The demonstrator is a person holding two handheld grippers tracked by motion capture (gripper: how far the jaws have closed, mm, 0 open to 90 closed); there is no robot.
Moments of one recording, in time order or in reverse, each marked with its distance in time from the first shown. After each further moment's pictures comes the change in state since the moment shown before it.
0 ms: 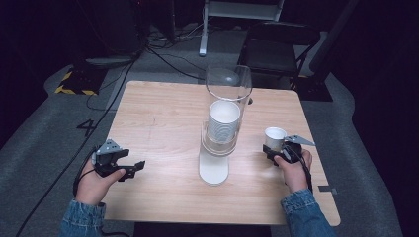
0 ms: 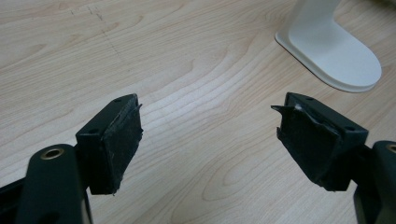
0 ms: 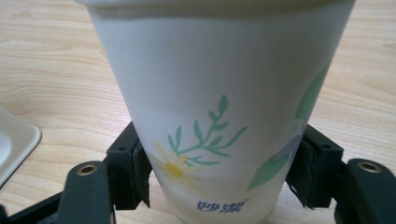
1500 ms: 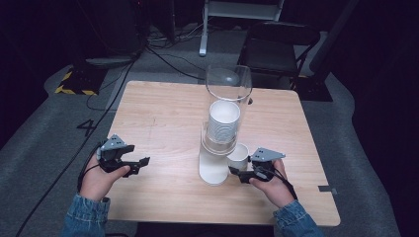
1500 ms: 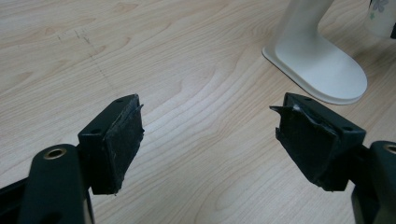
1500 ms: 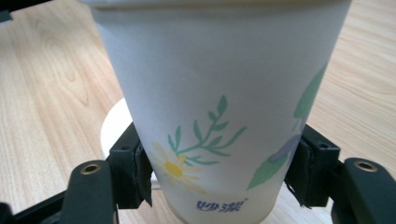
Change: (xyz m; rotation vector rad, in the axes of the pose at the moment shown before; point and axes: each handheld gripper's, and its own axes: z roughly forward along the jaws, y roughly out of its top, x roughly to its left) left arm -0.005 0.016 0.007 -0.019 -0.038 0.037; right arm 0.099 -0.012 -0.018 -0.020 0.432 -0.360
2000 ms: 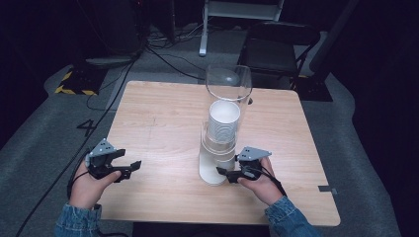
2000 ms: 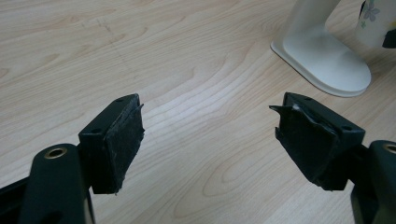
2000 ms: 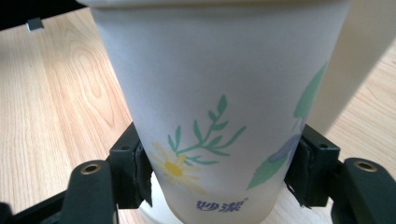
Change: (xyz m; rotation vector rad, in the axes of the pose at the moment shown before) left arm 0.001 -0.015 -0.021 -0.015 0.037 -0.030; right arm 0.019 0.012 0.028 -0.007 0.084 -0.047
